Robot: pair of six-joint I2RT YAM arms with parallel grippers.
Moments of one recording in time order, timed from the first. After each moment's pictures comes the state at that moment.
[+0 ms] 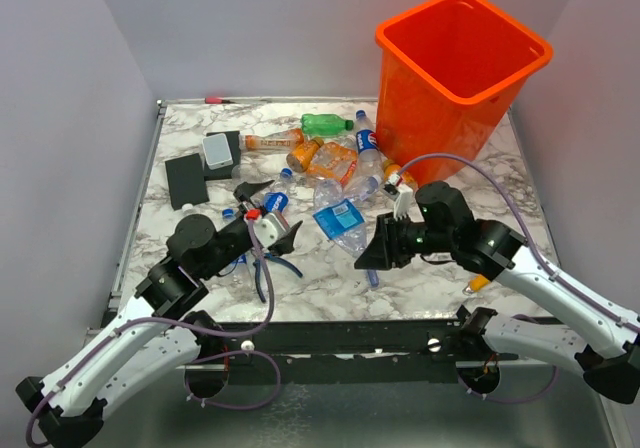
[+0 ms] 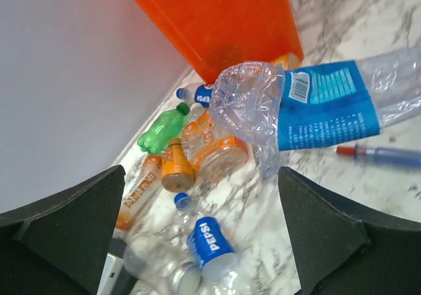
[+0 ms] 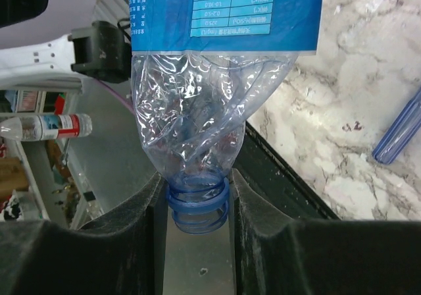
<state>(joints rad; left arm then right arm) -0.75 0.58 0.71 -0.11 0.10 0.44 0.82 0.95 0.95 -0.59 -0.40 0.59</state>
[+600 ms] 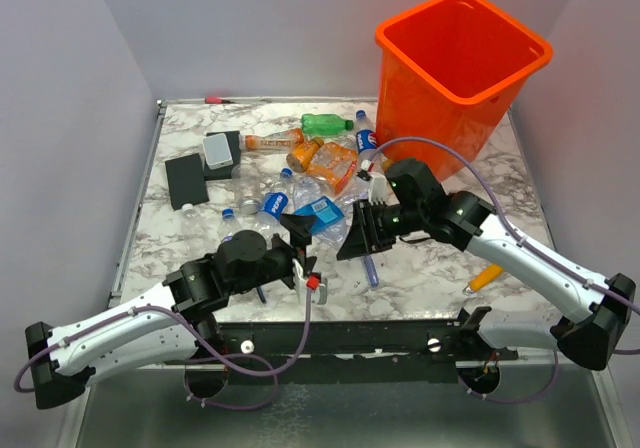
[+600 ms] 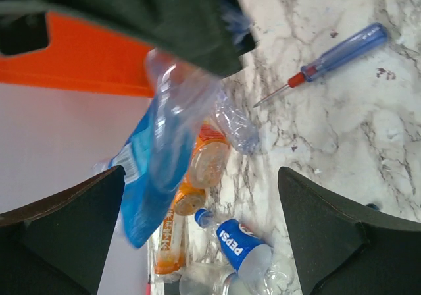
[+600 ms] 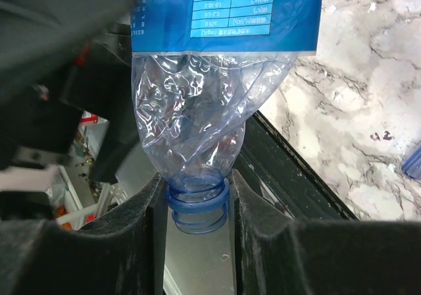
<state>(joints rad) -1.03 0.68 0.67 -0.26 0.04 1.02 0.82 1.19 1.14 -0.68 -0.50 0.60</state>
